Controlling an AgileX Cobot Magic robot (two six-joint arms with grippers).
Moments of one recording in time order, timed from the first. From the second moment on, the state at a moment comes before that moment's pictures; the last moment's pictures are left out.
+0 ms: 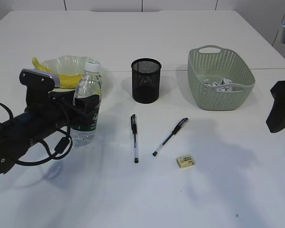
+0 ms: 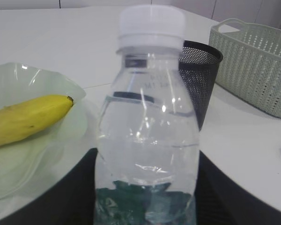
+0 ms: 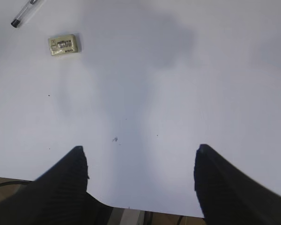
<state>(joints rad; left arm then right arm) -0.33 2.03 -0.69 0.15 -1.08 -0.17 0.16 1.36 -1.11 0.07 1.17 0.05</state>
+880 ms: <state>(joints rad) -0.29 2.15 -0.70 0.16 -1.26 -0.17 0.16 1.36 -1.11 0.07 1.17 0.06</state>
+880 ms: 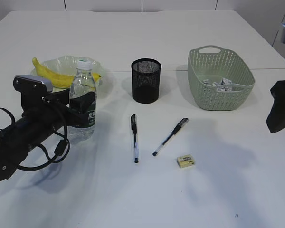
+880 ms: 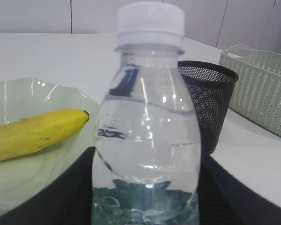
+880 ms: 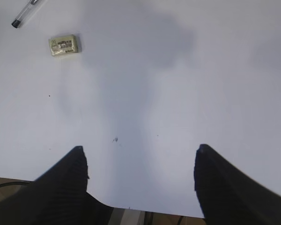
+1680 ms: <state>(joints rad) -0.28 2.13 -0.60 0.14 -1.32 -0.17 0.16 1.36 -1.11 0.09 1.14 0.06</state>
